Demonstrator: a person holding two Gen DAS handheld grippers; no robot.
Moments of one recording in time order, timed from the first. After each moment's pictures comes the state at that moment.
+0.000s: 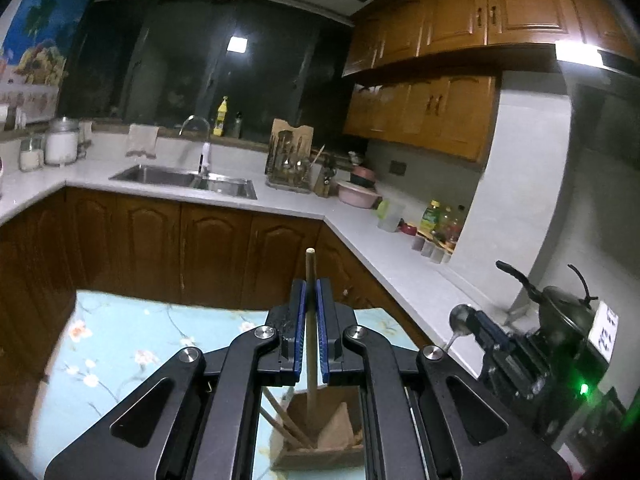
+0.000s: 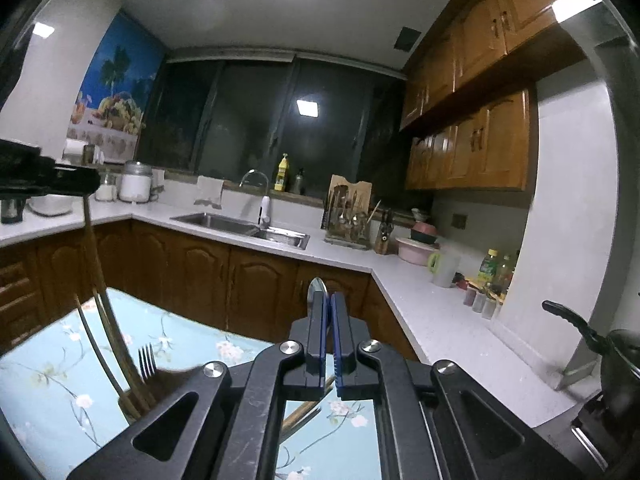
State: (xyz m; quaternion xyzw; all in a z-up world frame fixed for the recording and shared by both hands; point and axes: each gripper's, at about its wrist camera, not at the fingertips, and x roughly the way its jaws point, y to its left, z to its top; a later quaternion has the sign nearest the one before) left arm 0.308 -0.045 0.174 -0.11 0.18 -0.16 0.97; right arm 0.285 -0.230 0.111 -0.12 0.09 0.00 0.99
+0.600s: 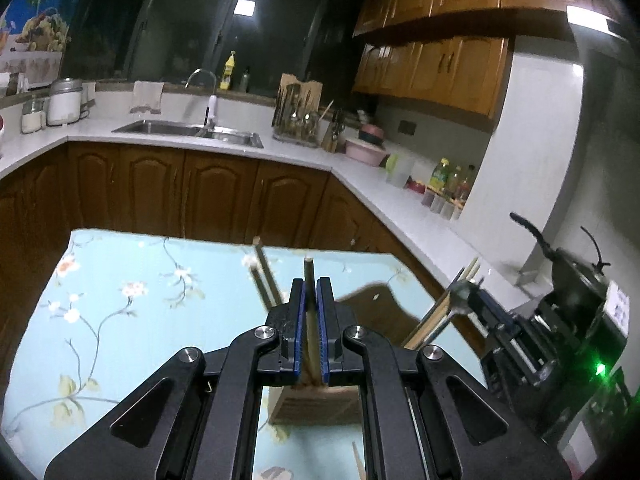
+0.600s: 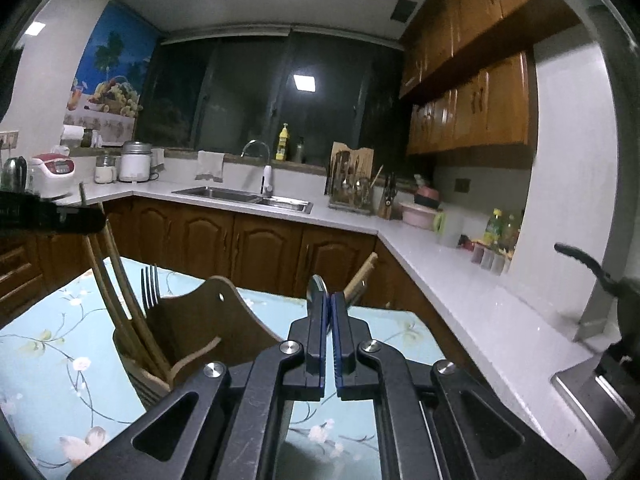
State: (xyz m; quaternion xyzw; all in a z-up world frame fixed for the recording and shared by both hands) left arm 0.300 -0.059 0.088 -0.10 0.24 -0.15 0.95; right arm 0.279 -0.235 0.059 -0.10 0.13 0.00 0.99
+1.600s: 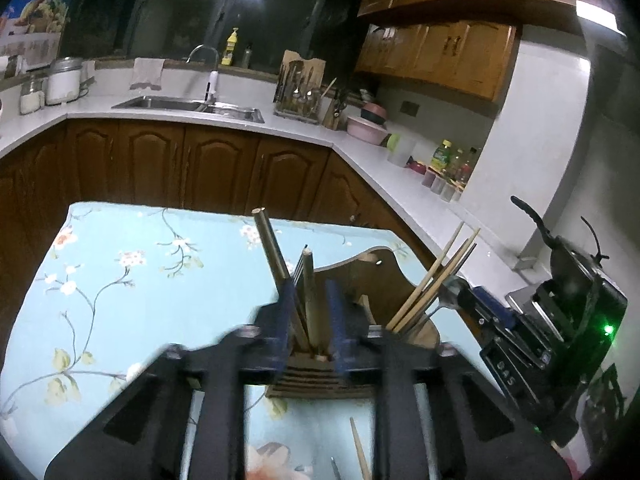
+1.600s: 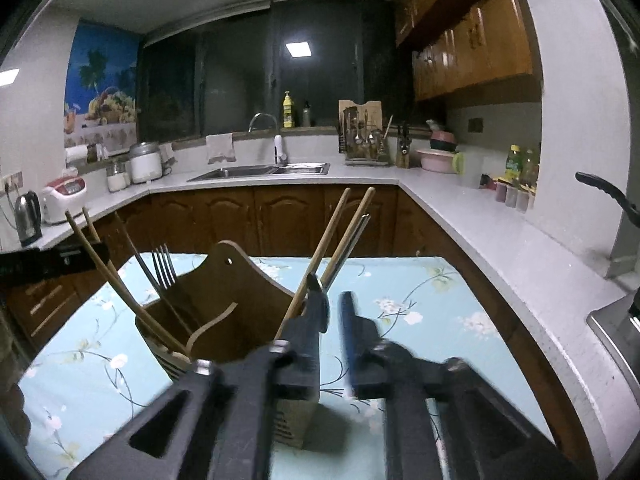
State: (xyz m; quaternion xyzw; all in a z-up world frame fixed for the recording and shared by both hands) left arm 0.296 -0.059 0.078 -0.11 0.29 -0.15 0.94; right arm 0.284 -0.264 0.052 0.00 0.21 0.04 0.98
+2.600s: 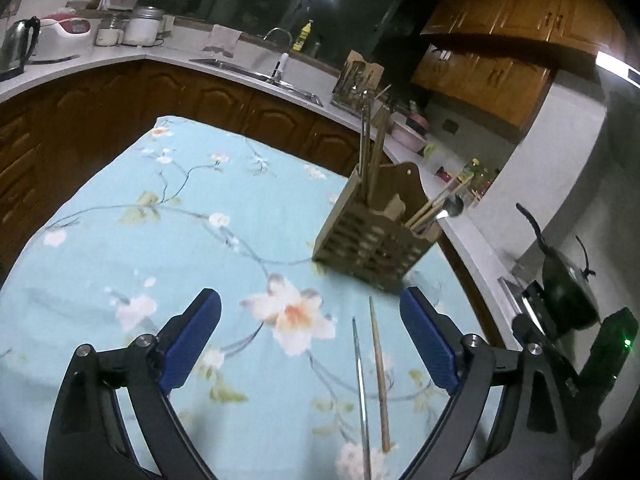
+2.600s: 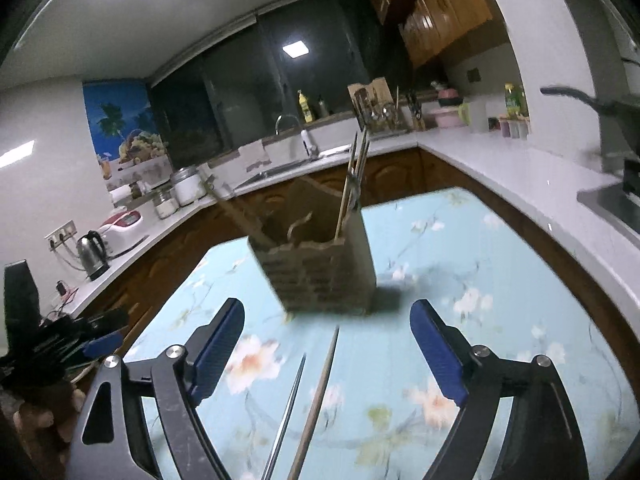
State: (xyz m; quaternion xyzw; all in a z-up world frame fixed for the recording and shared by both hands) left arm 0.107 0.008 0.020 -0.20 0.31 -0.08 0.93; right arm 0.119 -0.282 0.030 0.12 0.24 0.11 0.96
